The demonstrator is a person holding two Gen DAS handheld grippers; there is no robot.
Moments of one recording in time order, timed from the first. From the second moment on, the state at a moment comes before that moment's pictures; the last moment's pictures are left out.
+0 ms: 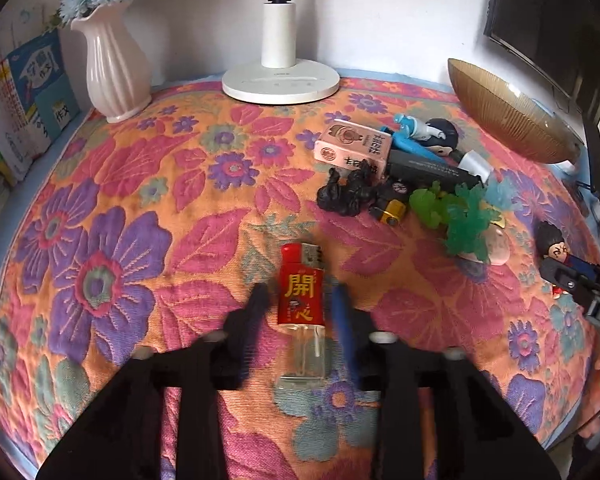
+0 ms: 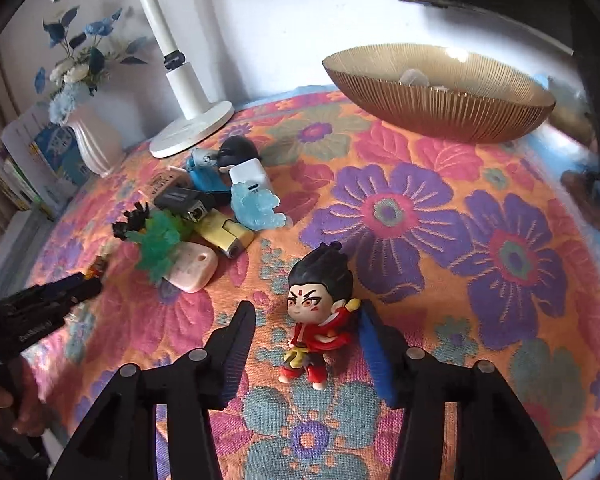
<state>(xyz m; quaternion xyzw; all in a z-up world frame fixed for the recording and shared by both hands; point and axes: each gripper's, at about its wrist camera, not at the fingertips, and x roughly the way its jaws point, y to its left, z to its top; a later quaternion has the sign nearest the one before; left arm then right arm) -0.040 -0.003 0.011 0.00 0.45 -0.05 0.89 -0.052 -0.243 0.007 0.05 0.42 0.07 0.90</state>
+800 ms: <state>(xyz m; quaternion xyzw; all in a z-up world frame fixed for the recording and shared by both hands) 0.104 -0.202 0.134 -0.01 0.37 -0.27 0.89 0.050 -0.348 0.123 0.13 0.37 -0.05 0.92</state>
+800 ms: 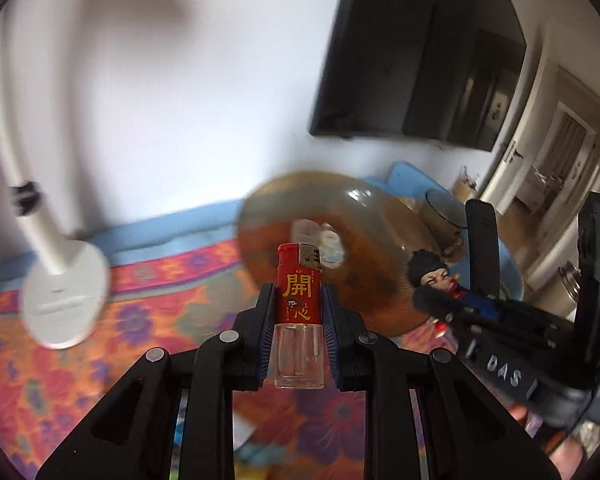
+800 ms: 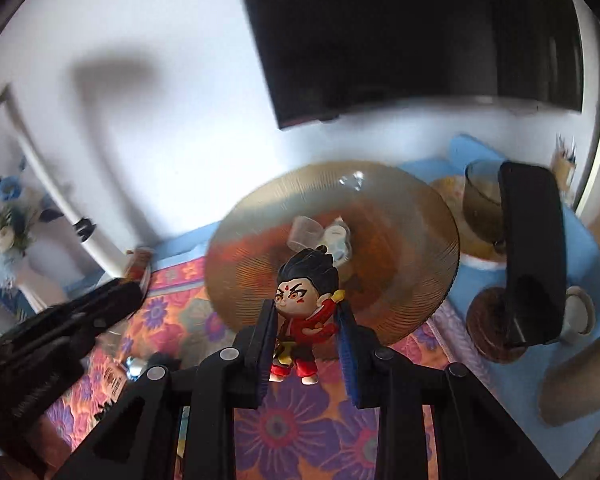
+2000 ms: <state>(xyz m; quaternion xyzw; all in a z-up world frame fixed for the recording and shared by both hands) -0.031 0.027 0.051 -0.09 0.34 -0.02 0.93 -0.028 -0.227 0.034 0.08 0.37 0.09 0.92</state>
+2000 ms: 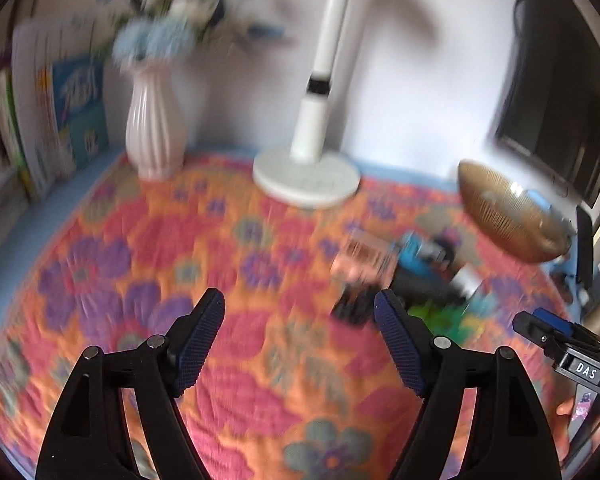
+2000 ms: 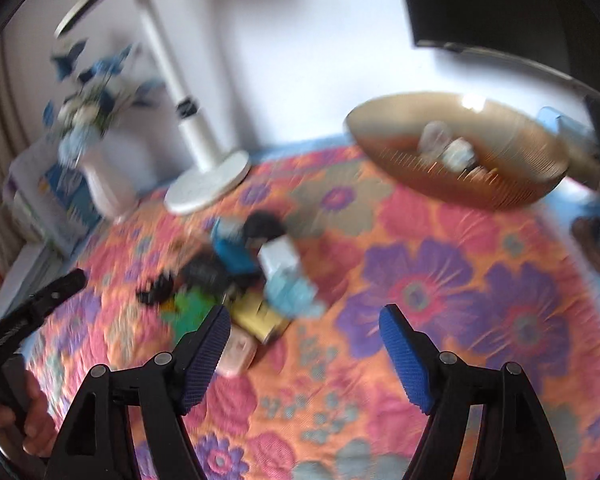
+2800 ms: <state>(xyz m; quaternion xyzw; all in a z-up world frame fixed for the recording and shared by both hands) -0.009 0.004 0.034 0.00 0.42 -0.14 0.90 -0.031 -0.154 0.035 0.01 0.39 0.16 0.91</state>
